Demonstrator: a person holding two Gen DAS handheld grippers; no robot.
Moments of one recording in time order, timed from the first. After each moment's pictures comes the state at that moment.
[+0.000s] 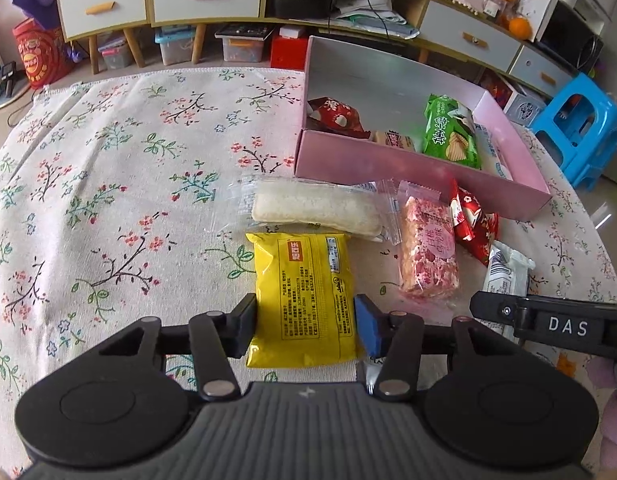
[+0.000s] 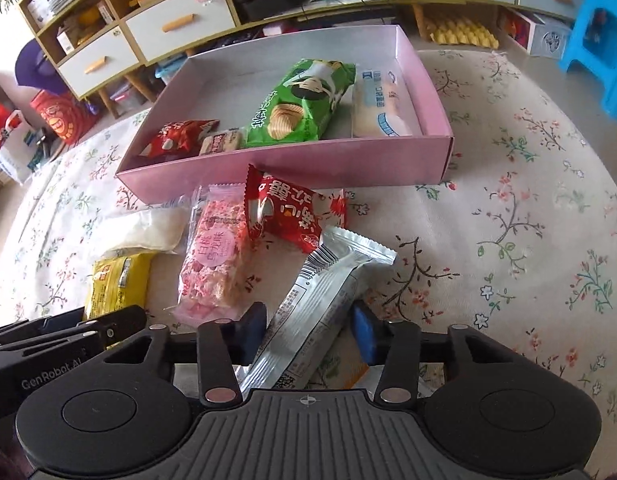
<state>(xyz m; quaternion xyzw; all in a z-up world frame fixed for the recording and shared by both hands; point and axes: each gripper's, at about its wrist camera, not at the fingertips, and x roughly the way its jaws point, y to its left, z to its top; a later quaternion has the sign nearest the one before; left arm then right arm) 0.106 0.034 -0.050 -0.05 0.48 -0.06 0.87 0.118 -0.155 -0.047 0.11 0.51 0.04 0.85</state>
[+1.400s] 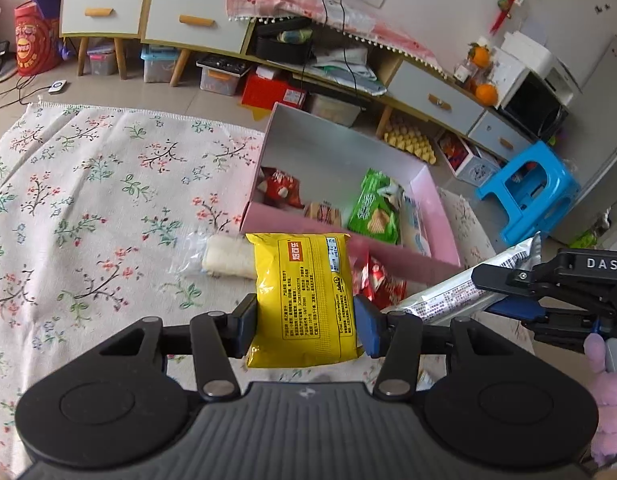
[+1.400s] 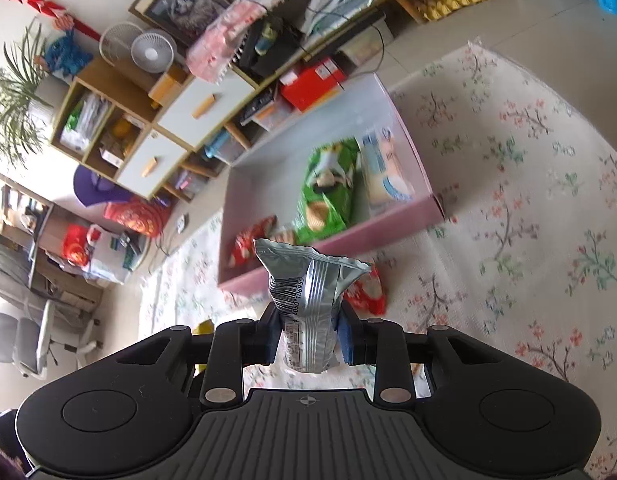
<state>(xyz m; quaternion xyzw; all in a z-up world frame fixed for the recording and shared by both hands) 0.102 0.026 0.000 -0.15 0.43 -0.10 0.89 0.121 -0.236 0.020 0.34 0.46 0.10 0.82</state>
